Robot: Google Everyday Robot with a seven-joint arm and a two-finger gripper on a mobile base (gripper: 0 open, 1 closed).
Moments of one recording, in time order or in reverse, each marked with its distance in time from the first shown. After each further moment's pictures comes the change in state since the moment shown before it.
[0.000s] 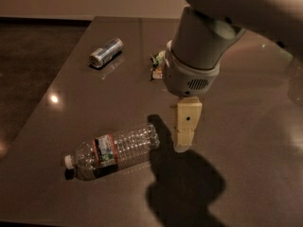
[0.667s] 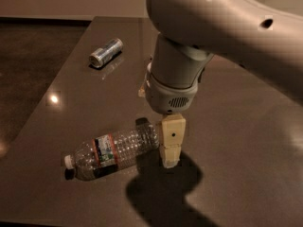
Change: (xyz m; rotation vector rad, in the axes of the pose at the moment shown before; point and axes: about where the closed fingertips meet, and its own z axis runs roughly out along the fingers) arm -0.023 0.016 0.038 -0.078 0.010 -0.070
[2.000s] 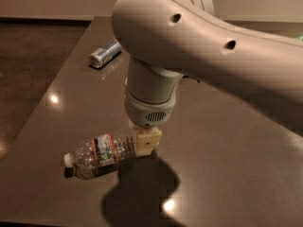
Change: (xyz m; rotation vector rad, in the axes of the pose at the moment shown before) arm -0.035 0.006 0.021 0.012 0.029 0.008
